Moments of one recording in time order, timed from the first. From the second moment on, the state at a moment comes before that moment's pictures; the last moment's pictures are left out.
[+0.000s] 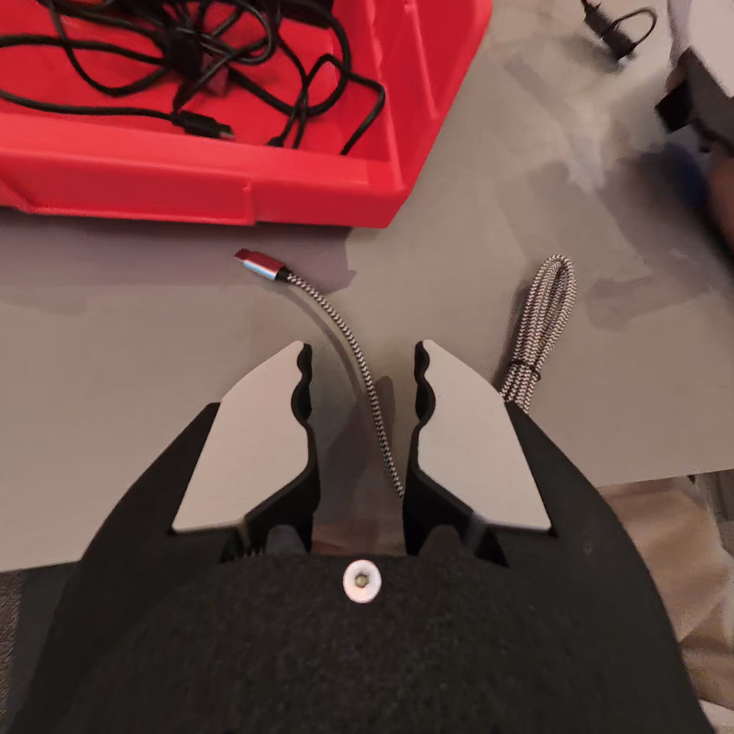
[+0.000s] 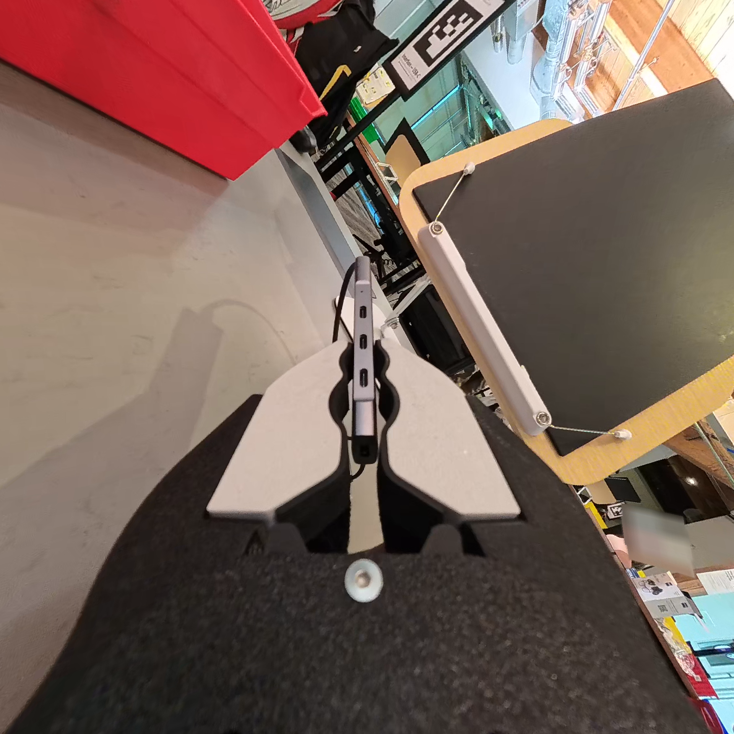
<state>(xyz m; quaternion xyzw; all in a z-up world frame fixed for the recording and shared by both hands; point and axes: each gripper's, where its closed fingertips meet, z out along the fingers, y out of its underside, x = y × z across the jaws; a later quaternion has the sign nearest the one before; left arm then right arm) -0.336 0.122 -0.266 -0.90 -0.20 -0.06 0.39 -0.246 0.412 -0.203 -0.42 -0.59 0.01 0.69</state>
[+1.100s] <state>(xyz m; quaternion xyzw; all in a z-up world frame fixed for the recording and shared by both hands) -0.271 0.299 -0.176 -0.89 0.28 -0.01 0.36 -0.248 0.400 -0.197 -0.37 -0.61 0.03 0.70</state>
